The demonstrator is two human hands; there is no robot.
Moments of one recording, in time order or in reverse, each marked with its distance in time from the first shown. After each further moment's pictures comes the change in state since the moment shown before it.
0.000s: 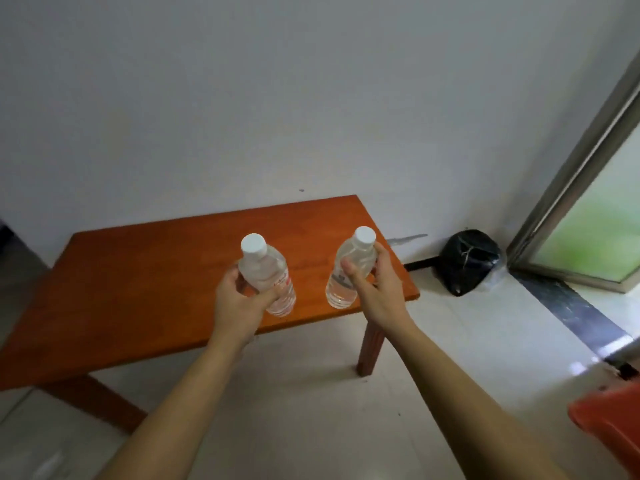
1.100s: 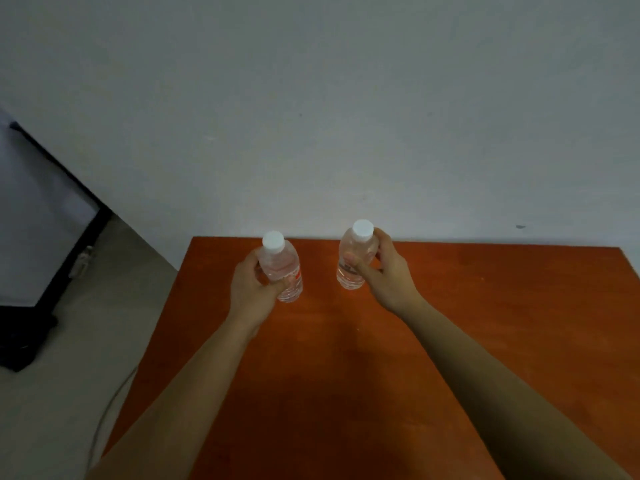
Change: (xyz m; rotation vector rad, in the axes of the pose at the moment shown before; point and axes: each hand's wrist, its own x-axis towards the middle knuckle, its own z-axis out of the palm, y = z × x) left_hand 0.507 -0.167 -0.299 0.246 0.197 -0.233; right_hand 0.393 0.021 0.523 -0.017 -0.499 0.040
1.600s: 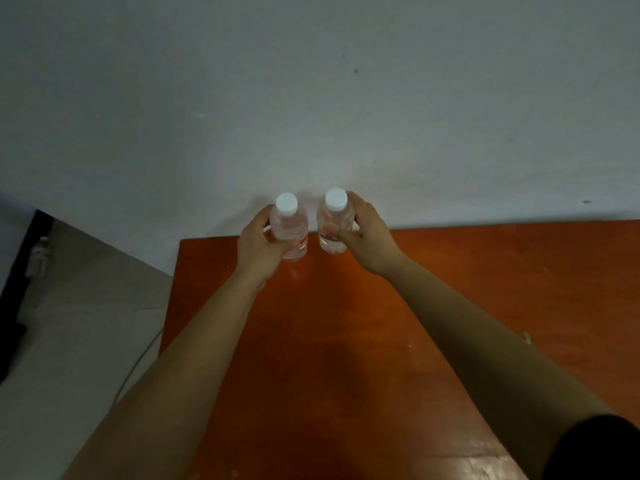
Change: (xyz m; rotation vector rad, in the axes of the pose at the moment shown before) left_hand 0.195 -0.054 -0.010 0.046 -0.146 -0.067; right_hand 0.152 0.021 0.114 -0.161 -0.073 0.062
